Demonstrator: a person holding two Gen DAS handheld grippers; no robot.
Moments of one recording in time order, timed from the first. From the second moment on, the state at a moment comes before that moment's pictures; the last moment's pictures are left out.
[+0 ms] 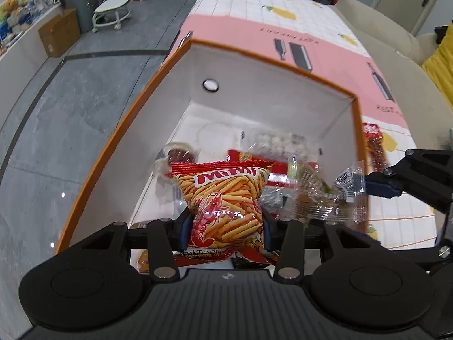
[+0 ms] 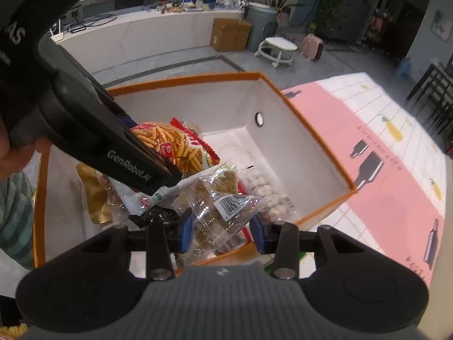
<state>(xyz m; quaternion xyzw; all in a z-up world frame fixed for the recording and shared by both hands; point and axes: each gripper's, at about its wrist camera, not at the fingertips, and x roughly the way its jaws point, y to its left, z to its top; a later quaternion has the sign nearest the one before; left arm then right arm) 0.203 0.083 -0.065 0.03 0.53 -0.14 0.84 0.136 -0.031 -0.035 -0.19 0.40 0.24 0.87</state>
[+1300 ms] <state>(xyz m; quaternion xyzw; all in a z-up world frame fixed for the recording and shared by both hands) 0.197 0.080 -0.069 0.06 0.51 -0.08 0.85 0.132 -0.003 -0.043 -0.26 0.39 0.22 0.85</state>
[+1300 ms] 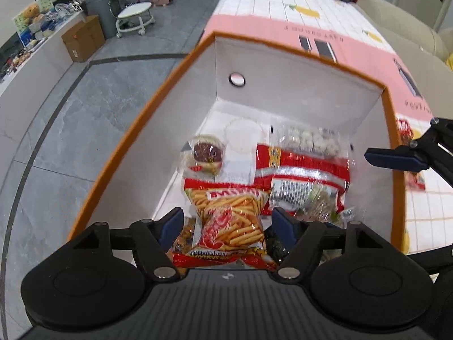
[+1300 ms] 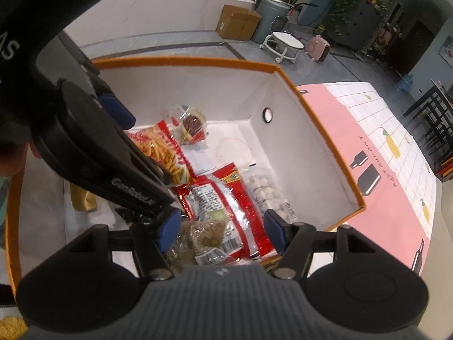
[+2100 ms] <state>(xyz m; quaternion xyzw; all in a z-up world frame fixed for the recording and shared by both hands) 0.135 0.006 0.013 0.05 0.36 -0.18 0.91 0.064 -0.120 0.026 -0.08 0.32 0.10 0.94</state>
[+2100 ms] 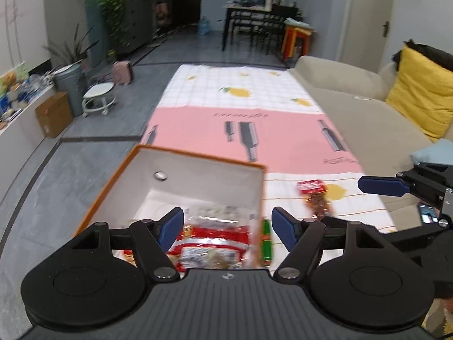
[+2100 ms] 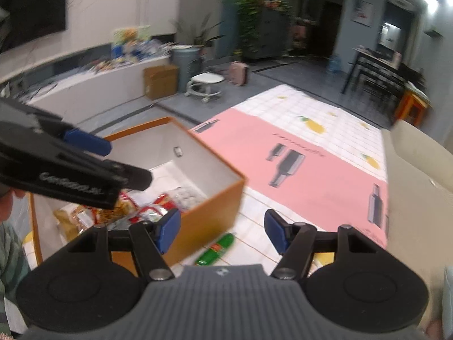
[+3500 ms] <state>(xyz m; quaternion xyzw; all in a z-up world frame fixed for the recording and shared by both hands) 0.112 -0.116 -0.131 0.19 0.35 -0.09 0.91 0.039 -0.229 -0.103 0.04 0.40 -0.05 0.91</state>
